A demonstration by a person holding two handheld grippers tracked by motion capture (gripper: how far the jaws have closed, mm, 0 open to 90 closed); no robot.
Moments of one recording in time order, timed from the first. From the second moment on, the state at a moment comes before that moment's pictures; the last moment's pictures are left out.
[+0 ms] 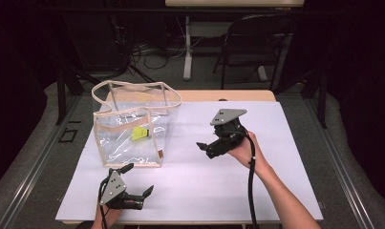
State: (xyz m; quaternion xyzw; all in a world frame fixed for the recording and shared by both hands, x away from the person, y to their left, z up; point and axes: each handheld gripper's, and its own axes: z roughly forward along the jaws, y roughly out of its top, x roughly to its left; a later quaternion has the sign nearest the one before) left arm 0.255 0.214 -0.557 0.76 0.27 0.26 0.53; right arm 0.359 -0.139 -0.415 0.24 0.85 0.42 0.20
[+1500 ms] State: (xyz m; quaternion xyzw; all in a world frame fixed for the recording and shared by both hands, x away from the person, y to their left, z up) left arm 0.255 0.213 -0.557 0.76 0.27 0.26 0.53; right arm 0.283 -0.198 -0.485 0.28 0.81 0.46 0.24
